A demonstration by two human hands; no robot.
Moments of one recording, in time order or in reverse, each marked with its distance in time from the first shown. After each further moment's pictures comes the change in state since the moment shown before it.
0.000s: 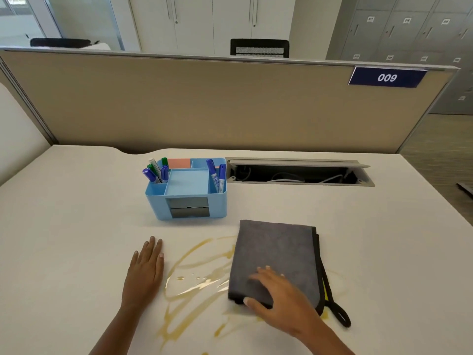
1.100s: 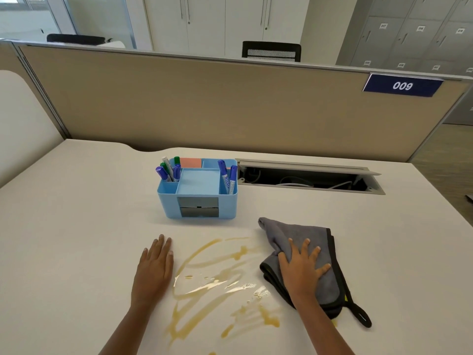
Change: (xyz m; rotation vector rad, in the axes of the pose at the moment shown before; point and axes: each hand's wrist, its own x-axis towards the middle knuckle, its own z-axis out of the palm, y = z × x) left_hand 0.001 -0.005 0.005 -0.012 0.037 -0.012; right_hand 0.067 0.027 0.005 -0.285 0.241 0.598
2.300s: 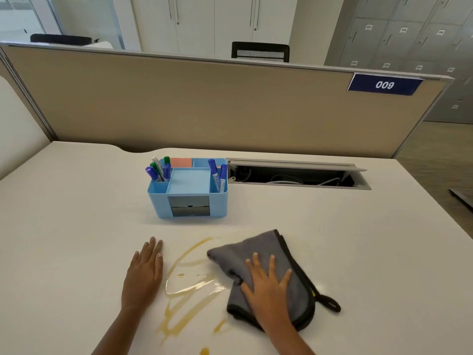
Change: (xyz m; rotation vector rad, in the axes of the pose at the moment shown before) left_hand -0.008 0.002 -0.002 -0.056 0.007 -0.012; right_hand -0.055 -0.018 0.035 -0.114 0.199 -0.380
